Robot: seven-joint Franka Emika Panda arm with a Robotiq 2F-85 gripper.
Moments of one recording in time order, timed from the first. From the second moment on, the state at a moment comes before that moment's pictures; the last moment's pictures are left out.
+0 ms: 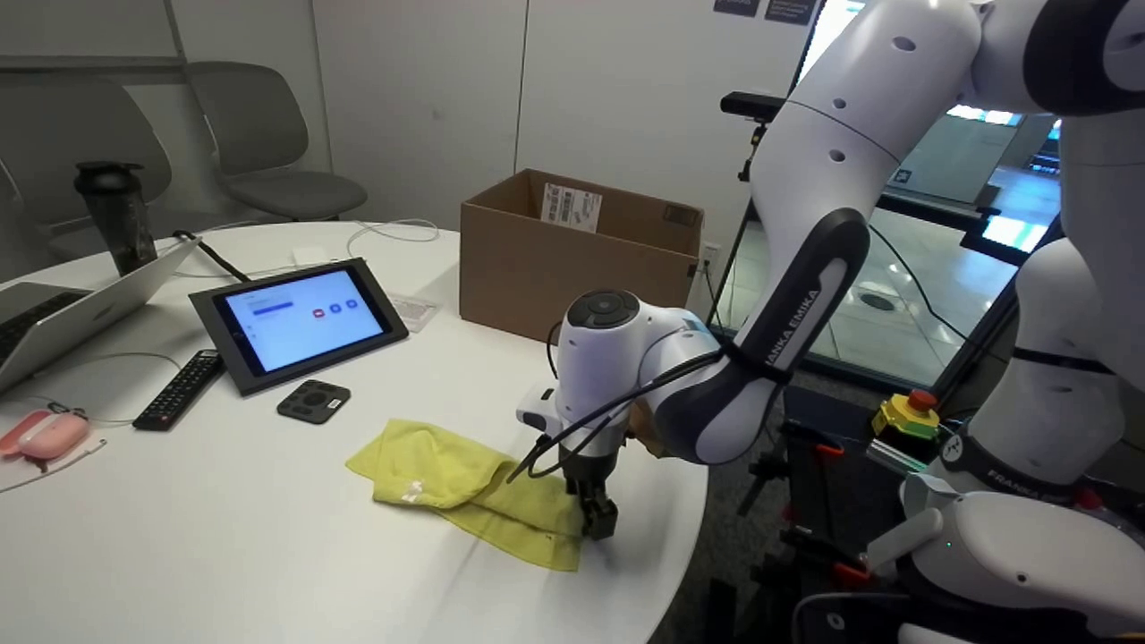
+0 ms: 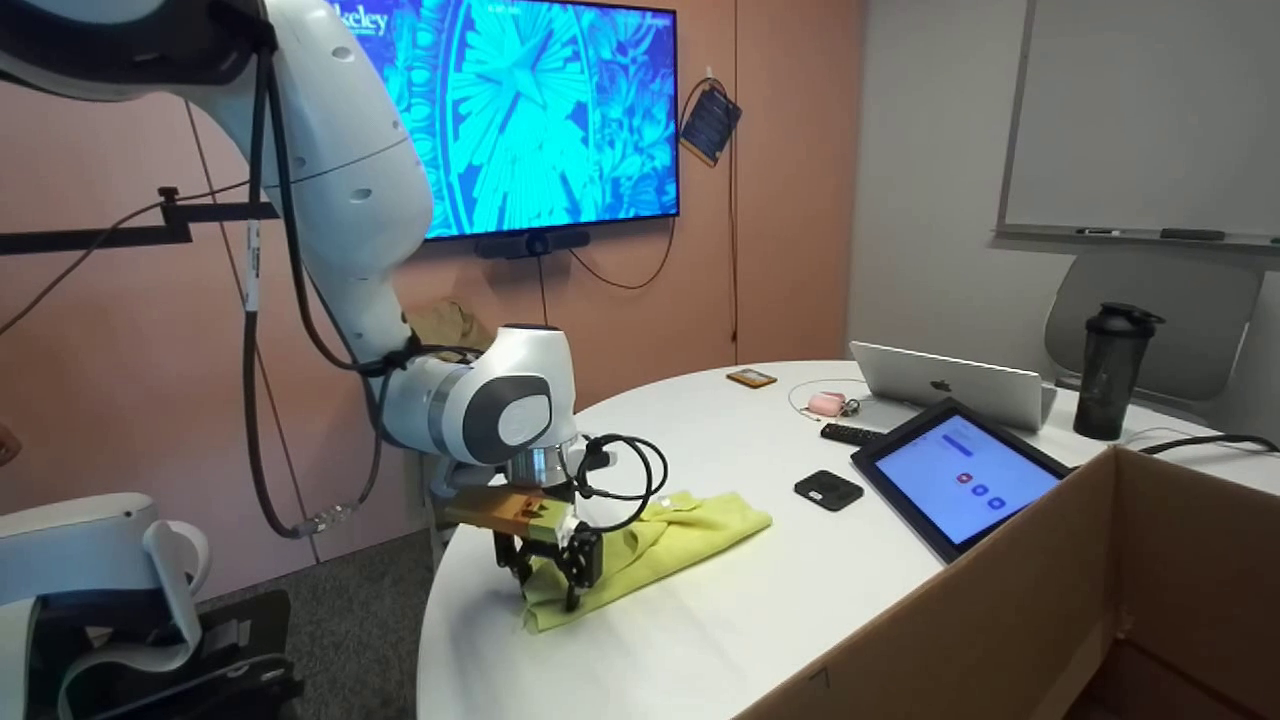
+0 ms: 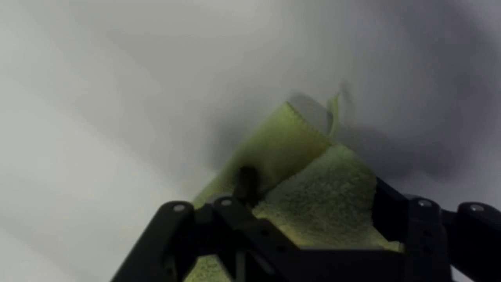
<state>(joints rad) 0.26 0.62 0.09 -2.18 -0.30 2.71 -0.15</state>
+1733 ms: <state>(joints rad) 0.35 0.92 0.04 -1.48 -0.39 2.34 -0.14</state>
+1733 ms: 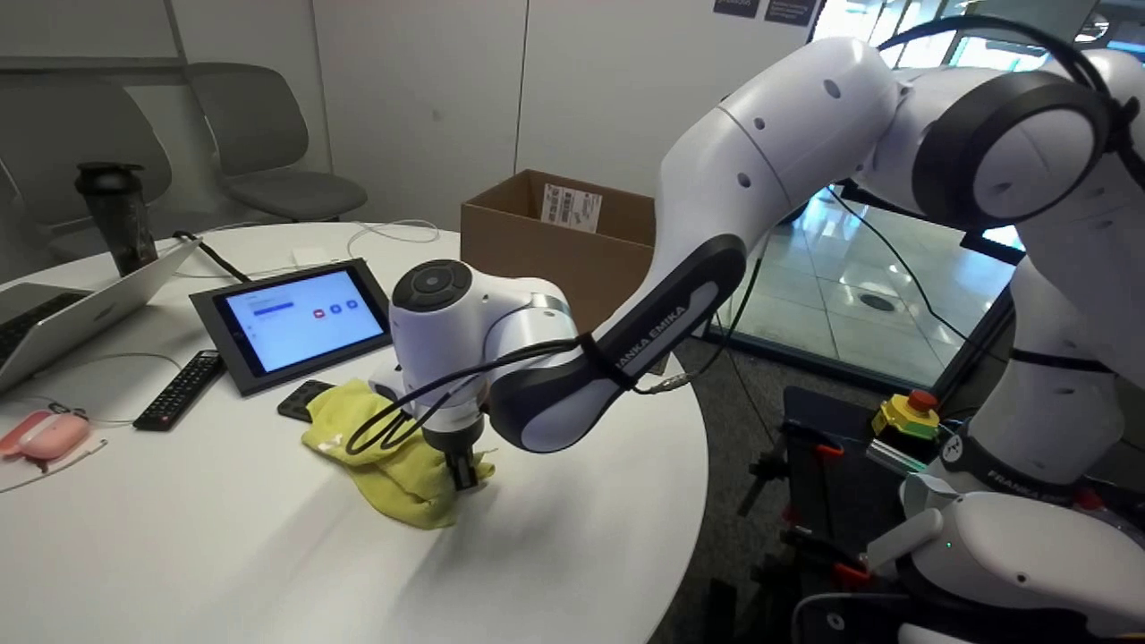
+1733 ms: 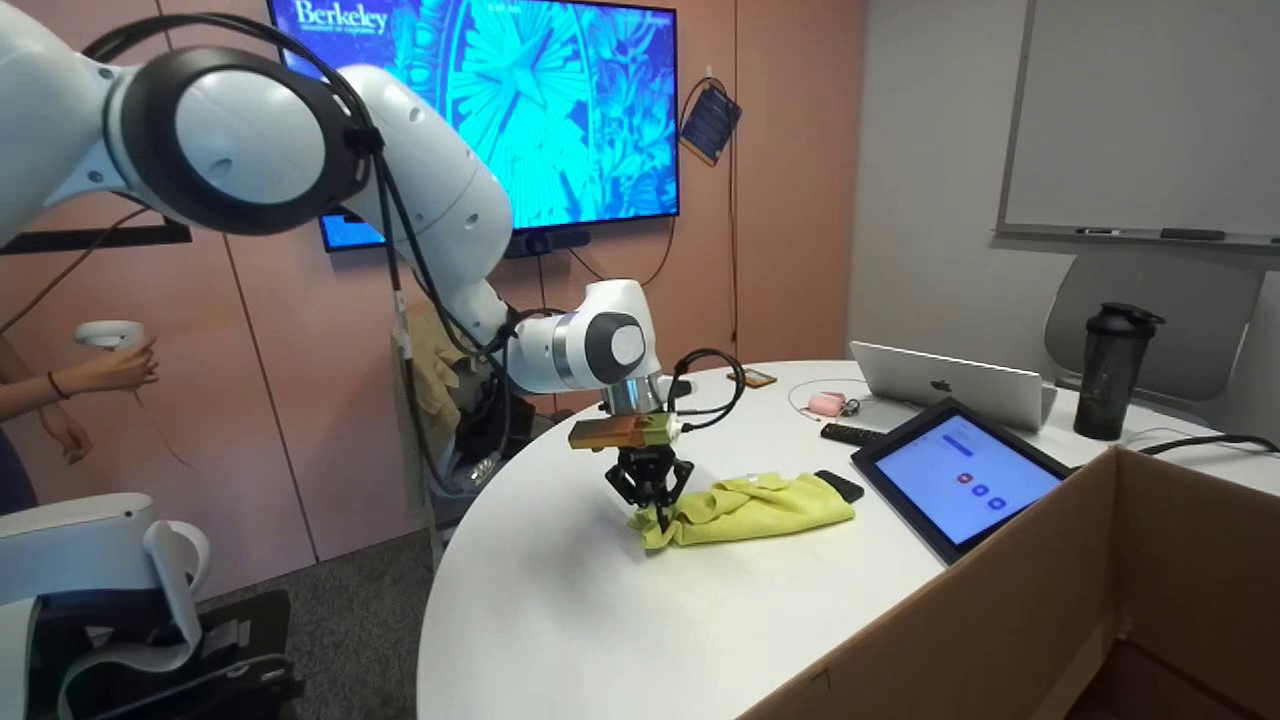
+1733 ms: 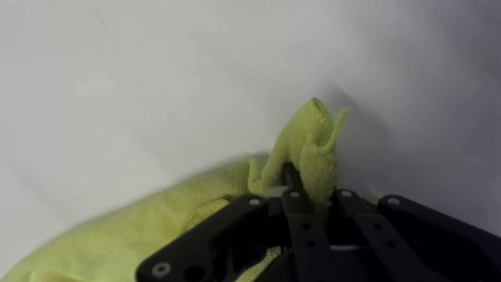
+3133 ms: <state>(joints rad) 0.35 0.69 0.00 -1.58 -0.48 2.37 -0.19</state>
